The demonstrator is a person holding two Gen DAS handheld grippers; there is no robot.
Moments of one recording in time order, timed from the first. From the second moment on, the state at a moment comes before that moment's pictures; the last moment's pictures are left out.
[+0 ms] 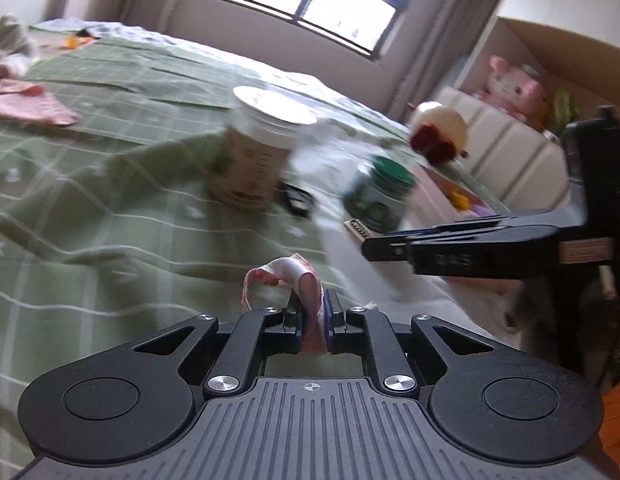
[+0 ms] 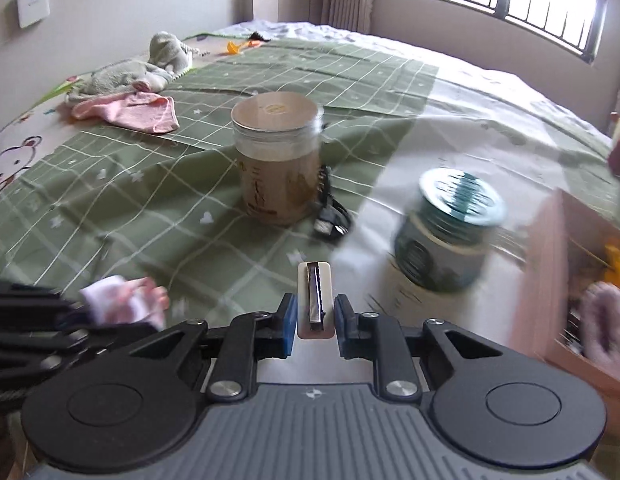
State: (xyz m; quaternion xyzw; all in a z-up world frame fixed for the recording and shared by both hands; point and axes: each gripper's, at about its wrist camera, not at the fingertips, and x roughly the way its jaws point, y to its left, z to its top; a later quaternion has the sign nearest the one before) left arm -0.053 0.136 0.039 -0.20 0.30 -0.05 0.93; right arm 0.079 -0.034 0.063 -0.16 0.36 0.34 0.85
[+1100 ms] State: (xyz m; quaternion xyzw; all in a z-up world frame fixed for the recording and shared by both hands) left arm 0.054 -0.085 0.099 -0.06 0.31 -0.24 0.92; right arm 0.069 -0.290 0.121 -0.06 0.32 0.19 0.93
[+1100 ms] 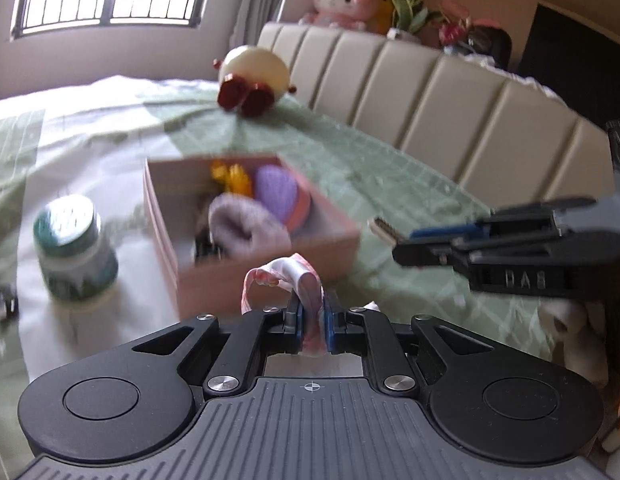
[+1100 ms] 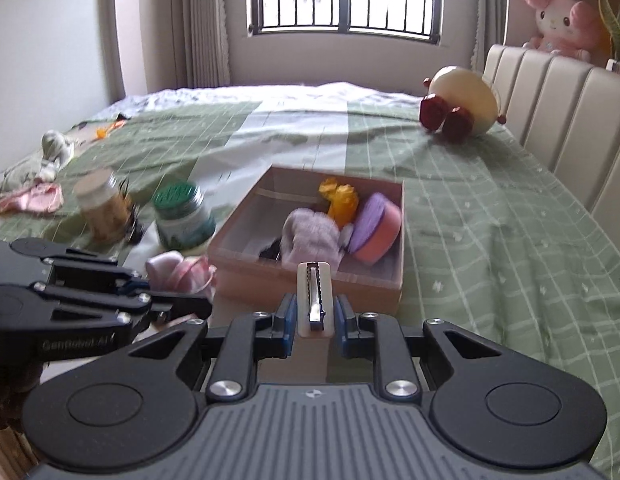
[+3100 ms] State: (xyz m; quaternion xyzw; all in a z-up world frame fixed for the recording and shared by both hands) left arm 0.249 -0.085 0.026 -0.28 0.47 -0.24 0.80; right arm 0.127 -0.316 0.091 -0.04 0.39 0.19 0.90
